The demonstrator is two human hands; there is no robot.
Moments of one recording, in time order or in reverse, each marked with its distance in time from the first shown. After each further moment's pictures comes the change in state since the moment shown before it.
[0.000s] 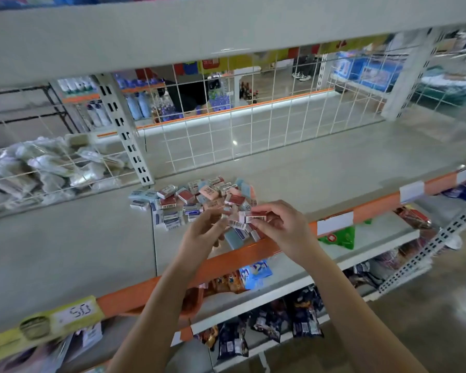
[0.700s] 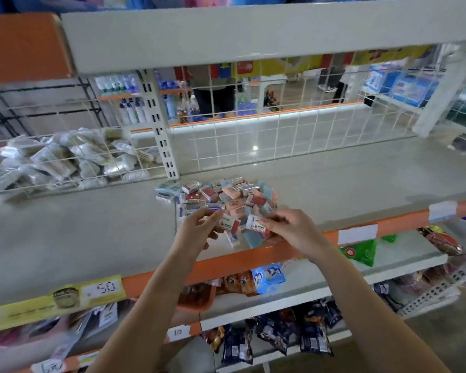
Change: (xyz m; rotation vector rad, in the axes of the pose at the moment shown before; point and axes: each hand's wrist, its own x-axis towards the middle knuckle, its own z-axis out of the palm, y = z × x) left_hand -0.007 0.004 -0.036 0.018 0.250 -0.223; right_hand 0.019 -0.005 0.014 0.197 -0.265 0.245
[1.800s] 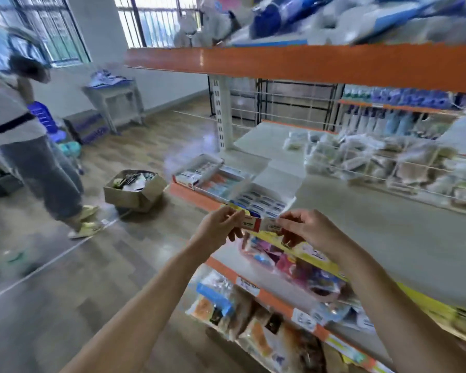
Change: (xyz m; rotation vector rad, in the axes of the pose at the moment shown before) left_hand -0.215 -0.117 -0.578 0.101 0.559 -0.041; right_hand -0.015 -0.243 0.587 -0.019 -0.790 -0.221
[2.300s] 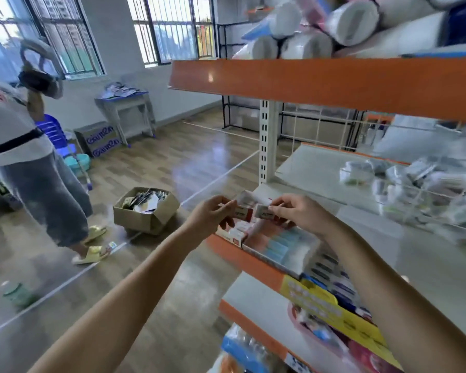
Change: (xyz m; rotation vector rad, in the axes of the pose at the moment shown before) left_hand 0.188 -0.041 -0.180 0.094 0.046 0.048; right_hand 0.246 -0.069 0.078 -0.225 -0.012 -0.080
